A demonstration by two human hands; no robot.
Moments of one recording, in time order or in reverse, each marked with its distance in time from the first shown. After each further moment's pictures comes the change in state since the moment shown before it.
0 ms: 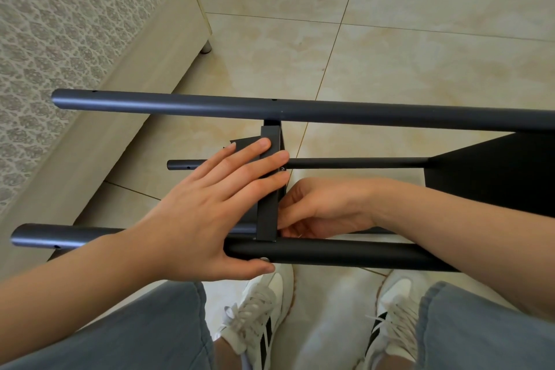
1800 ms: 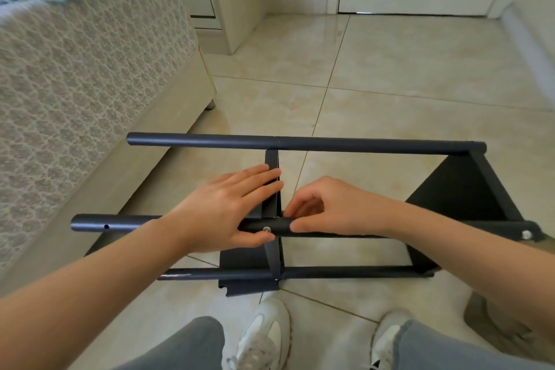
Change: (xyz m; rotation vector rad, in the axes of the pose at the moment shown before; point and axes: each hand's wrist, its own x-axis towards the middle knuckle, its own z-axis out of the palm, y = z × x) left_hand 0.039 -0.045 -0.003 0.075 0.021 -0.034; right_hand -0.043 -0.041 -0.016 -0.887 0.516 -0.278
